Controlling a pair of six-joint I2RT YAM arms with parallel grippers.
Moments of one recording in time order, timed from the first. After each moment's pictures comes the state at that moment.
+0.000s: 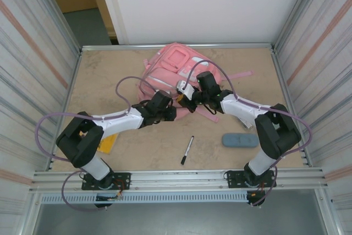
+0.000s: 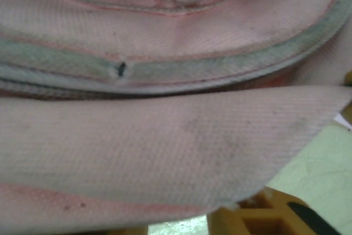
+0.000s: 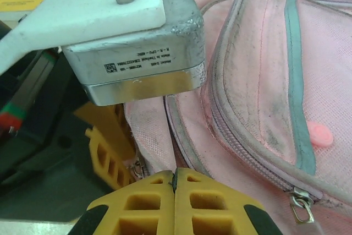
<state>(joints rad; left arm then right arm) -0.78 1.59 0.88 -0.18 -0.07 -0.63 0.58 1.62 0.99 -0.06 -0.50 -0.44</state>
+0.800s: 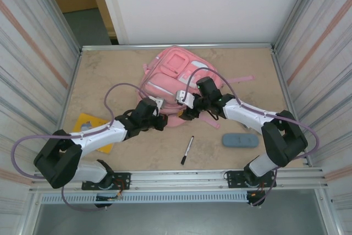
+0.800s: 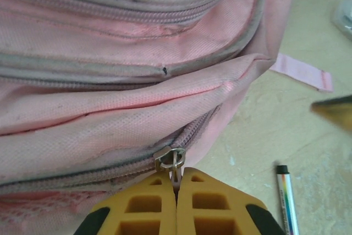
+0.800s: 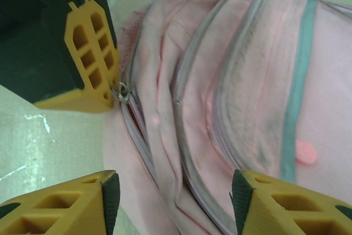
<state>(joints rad) -0.74 1.32 0.64 -0.08 0.10 -0.45 0.63 1.54 0.93 -0.17 -0.47 -0.64</state>
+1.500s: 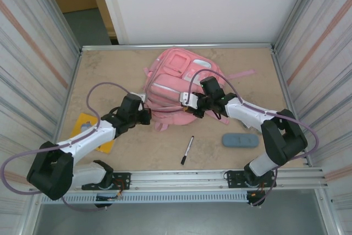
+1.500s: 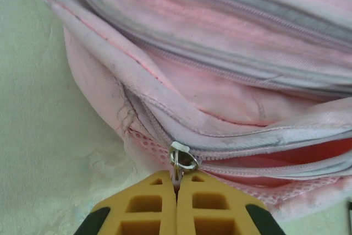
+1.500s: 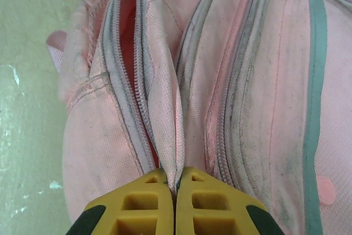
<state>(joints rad) -0.56 1.20 0.62 -0.22 0.02 -0.40 0.56 1.55 0.92 -0.21 -0.44 -0.82</state>
